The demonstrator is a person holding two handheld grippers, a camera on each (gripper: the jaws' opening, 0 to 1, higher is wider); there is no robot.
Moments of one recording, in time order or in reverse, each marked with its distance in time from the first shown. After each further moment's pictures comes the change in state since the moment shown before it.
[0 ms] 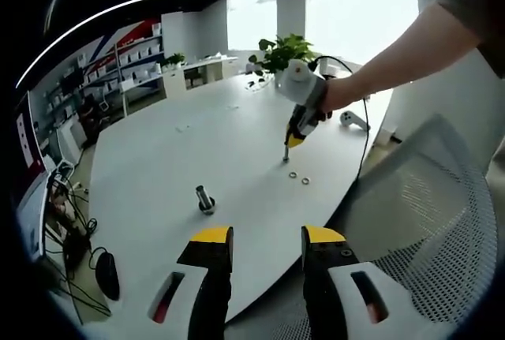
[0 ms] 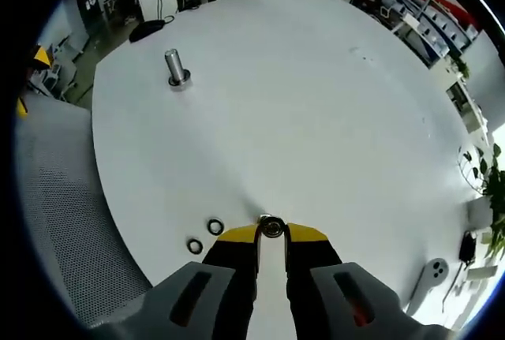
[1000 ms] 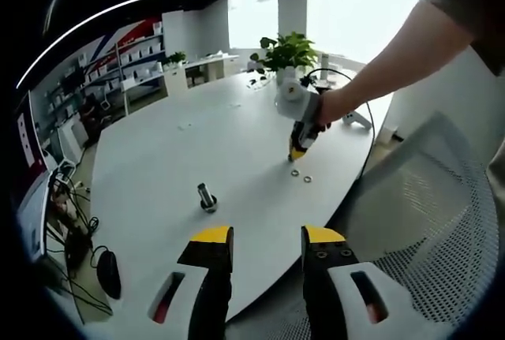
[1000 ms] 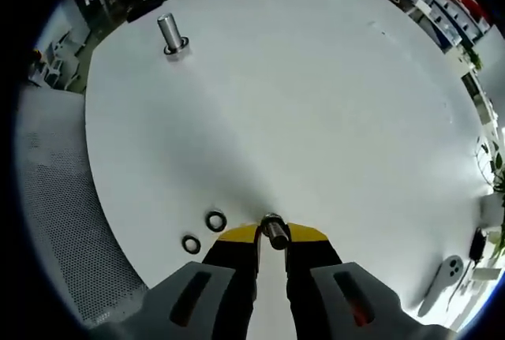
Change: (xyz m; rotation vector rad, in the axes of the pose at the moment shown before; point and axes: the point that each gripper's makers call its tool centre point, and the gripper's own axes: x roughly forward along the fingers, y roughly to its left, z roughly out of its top) left arm 0.000 0.002 -0.002 0.002 0.009 0.012; right arm 0.024 0.030 -0.021 -0.006 0.109 0.055
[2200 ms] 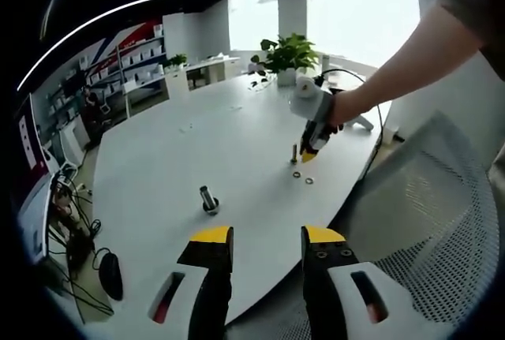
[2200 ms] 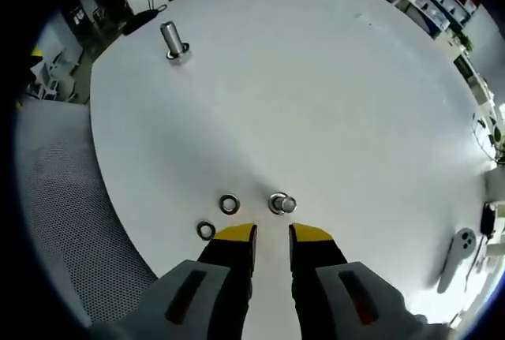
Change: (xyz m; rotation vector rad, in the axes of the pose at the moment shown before) left arm -0.001 0.001 0.003 0.005 -0.013 0.009; right arm -0.017 0.007 -0.014 0.109 -0.038 0.015
